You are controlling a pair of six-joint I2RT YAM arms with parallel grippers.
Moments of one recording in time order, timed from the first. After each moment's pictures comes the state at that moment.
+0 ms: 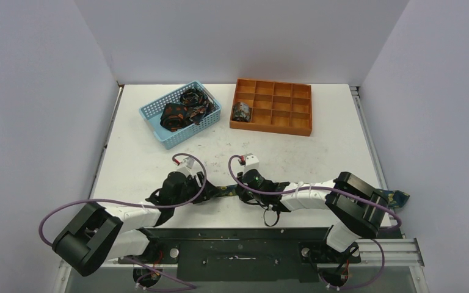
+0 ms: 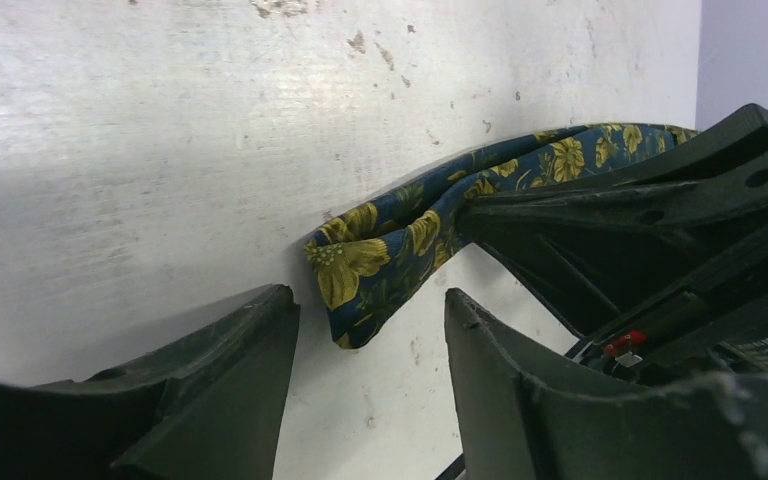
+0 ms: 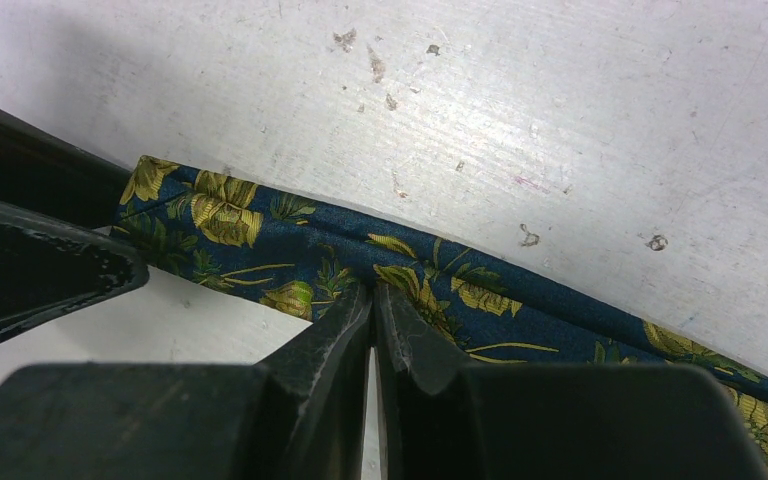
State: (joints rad) left arm -0.59 1.24 0.18 0.52 0.19 -0.87; right arm 0.98 1.58 0.62 0.23 0.20 0.56
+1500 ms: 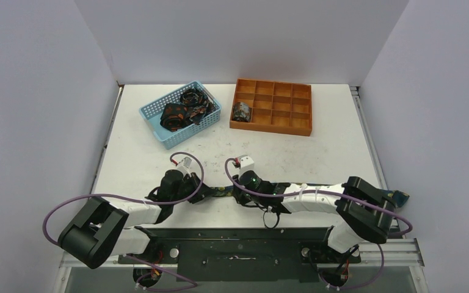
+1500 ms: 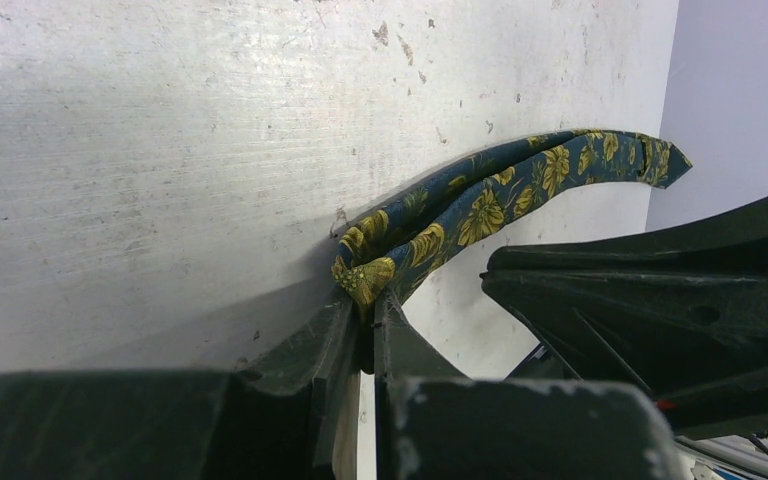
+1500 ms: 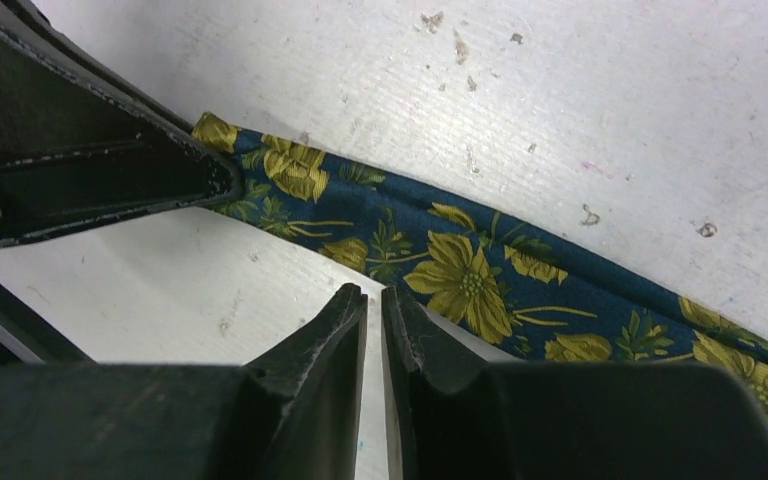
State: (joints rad) left arm -0.52 1.28 0.18 0.54 0.28 -0.95; right arm 1.04 1.50 0.66 0.11 0.19 0.54
